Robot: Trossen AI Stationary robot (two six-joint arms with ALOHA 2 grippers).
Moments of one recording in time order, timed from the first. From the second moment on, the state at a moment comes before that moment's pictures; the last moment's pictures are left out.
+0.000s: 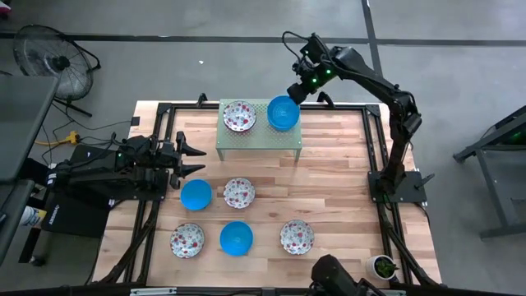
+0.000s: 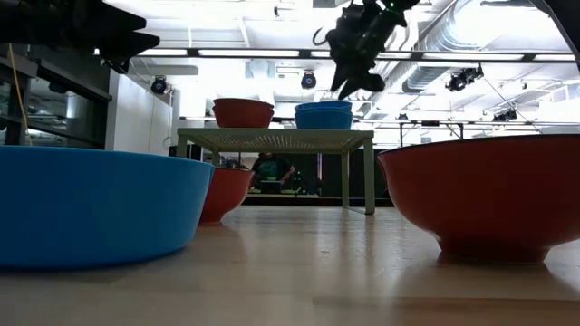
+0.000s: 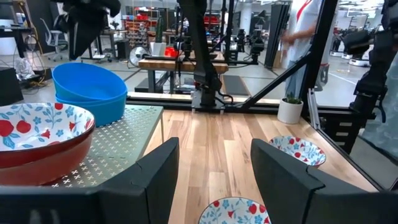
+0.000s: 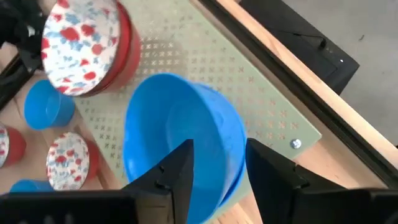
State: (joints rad) left arm 0.15 0.21 0.30 -0.08 0.13 -0.03; right arm -0.74 1.86 1.97 -1.13 -0.36 0.12
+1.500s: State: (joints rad) left arm 0.15 0.21 0.30 -0.08 0.03 -0.03; right arm -0.84 1.44 1.34 -0.27 -0.60 -0.26
